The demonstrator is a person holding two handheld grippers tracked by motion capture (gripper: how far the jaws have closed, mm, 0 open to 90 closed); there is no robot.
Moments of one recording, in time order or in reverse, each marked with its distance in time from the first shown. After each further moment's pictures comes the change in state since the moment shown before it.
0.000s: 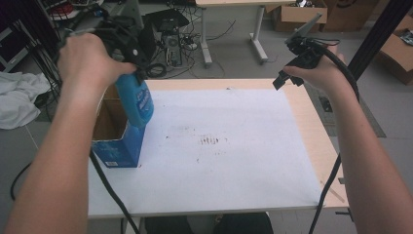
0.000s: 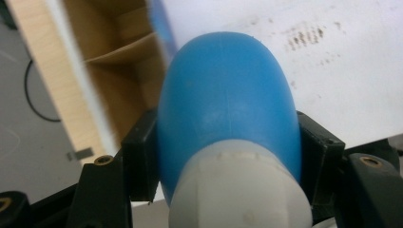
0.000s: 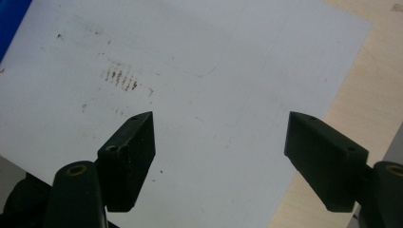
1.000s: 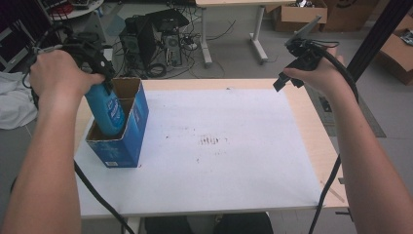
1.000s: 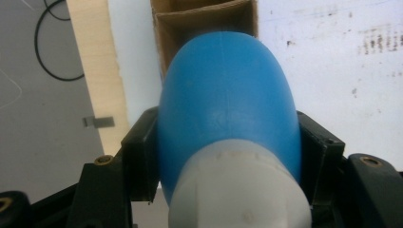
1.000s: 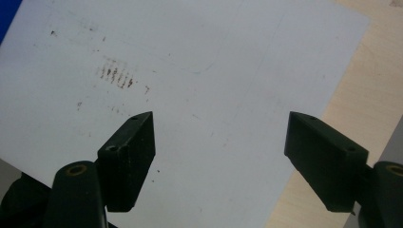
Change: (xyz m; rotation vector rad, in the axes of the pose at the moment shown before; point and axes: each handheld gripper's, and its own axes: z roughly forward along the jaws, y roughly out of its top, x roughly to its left) left arm 0.067 -0.010 0.050 0.067 0.033 -0.165; right arm -0.003 -0.002 0.005 0.010 -0.009 0.000
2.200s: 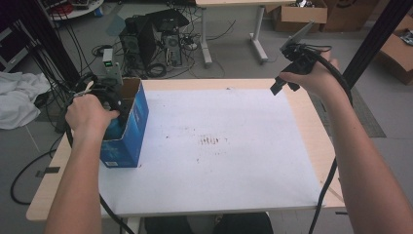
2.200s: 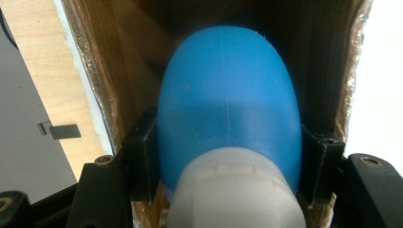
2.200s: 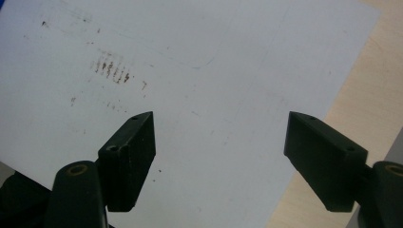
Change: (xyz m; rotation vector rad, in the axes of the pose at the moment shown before) left arm 0.002 0.011 0.131 0.139 0.003 0.017; right arm 0.003 0.001 0.014 0.027 -0.007 -0.008
